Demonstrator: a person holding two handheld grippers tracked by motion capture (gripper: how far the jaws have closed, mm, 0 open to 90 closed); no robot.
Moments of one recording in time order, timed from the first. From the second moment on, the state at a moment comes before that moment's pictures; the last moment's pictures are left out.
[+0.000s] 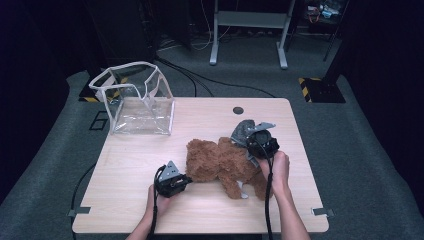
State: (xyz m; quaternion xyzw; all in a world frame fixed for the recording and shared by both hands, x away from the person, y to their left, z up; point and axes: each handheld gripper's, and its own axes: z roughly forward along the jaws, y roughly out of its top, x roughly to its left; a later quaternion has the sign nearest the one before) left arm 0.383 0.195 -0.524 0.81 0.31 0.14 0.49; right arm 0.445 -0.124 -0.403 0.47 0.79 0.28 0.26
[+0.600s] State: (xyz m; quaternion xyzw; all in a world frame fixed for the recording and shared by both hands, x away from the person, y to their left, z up) left arm 0.383 0.195 -0.524 0.81 0.31 0.14 0.49; right arm 0.419 -0.143 -0.381 0.47 0.77 0.33 0.28
